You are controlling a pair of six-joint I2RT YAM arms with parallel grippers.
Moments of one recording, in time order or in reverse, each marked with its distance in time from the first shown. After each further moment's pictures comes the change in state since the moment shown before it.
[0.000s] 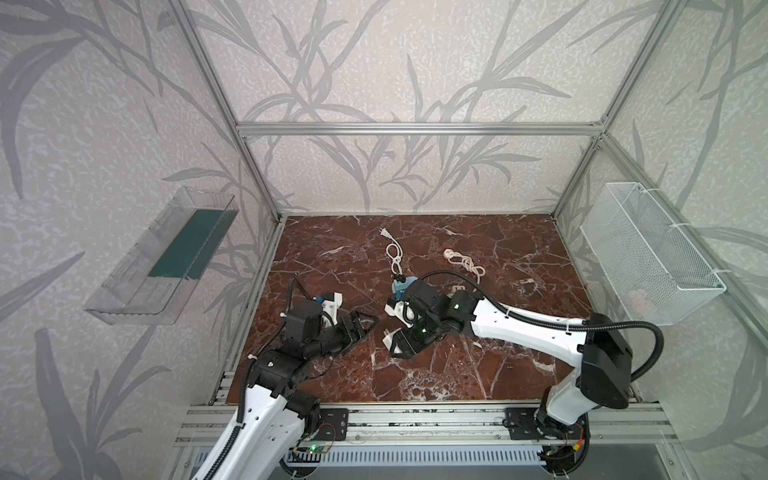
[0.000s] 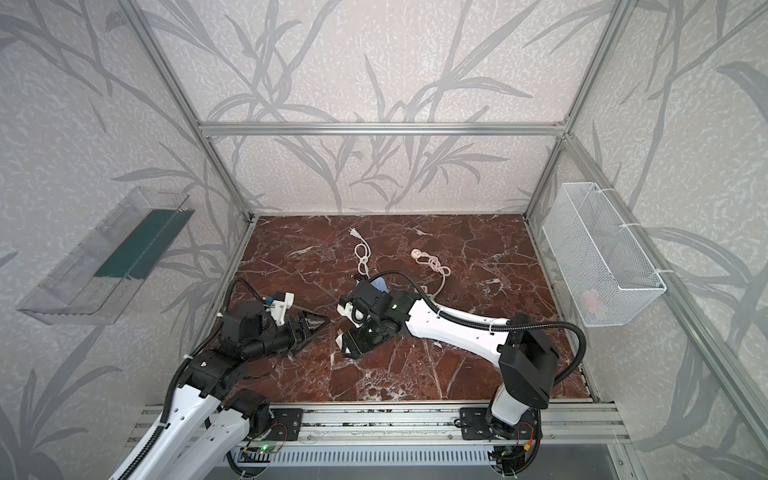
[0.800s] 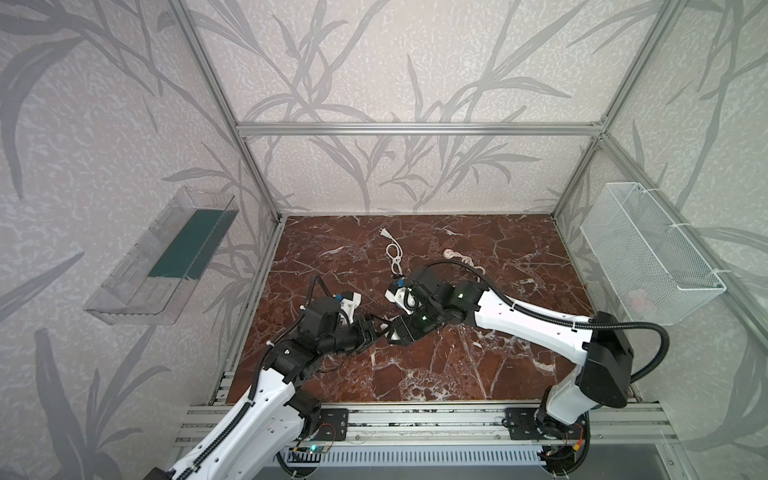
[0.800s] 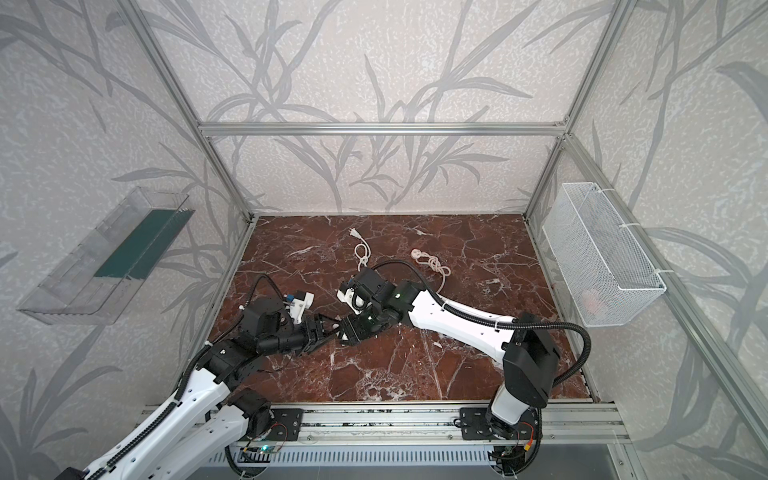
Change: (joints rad) left arm -0.153 0.135 -0.010 0.144 0.006 -0.039; right arm -0.043 0.001 0.077 -0.022 -0.014 0.026
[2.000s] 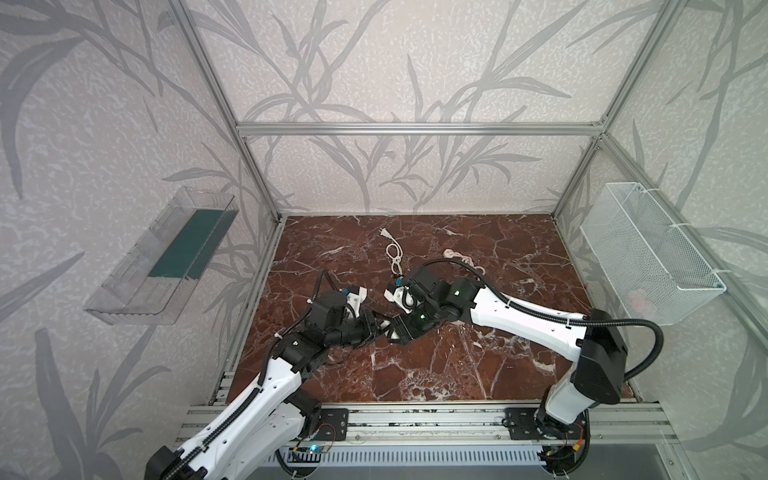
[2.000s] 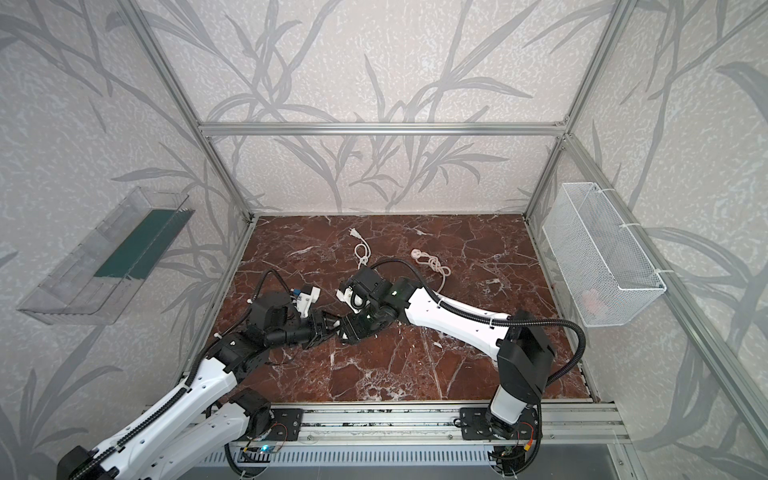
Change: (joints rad) left arm -0.015 0.097 0.023 0.088 -0.007 -0.002; right arm -0.001 0.029 0.032 -0.035 0.027 -0.047
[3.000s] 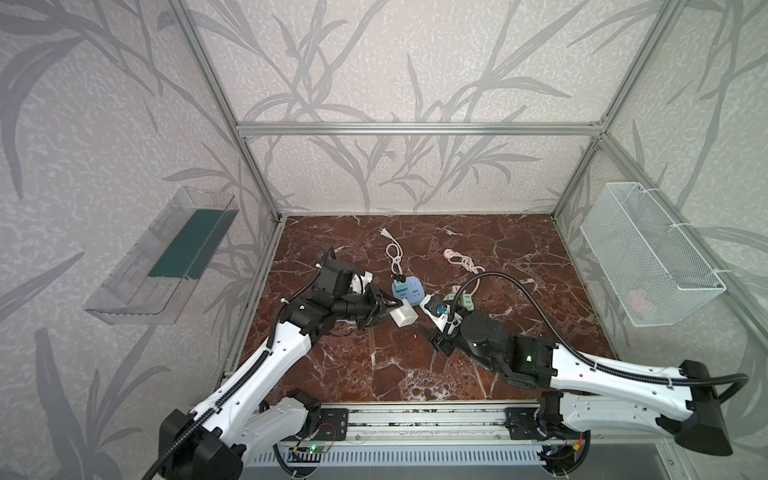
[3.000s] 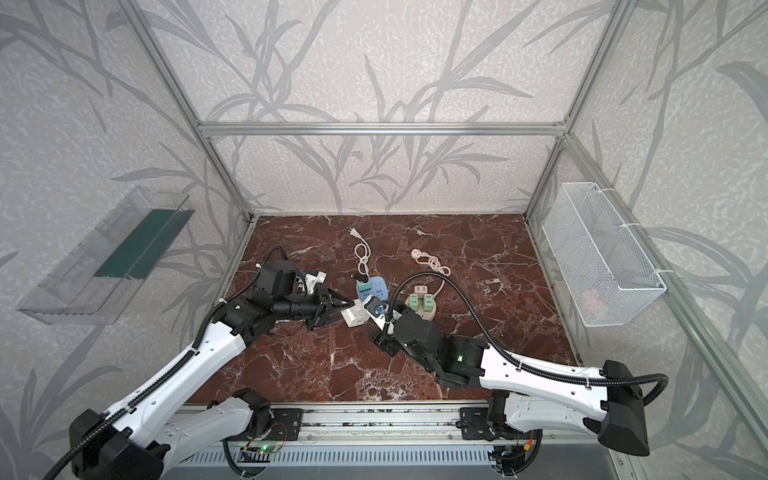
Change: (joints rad) left arm 0.049 0.227 0.309 -0.179 0.126 -0.177; right arm 0.213 -0.589 -0.593 0.649 0.798 -0.519
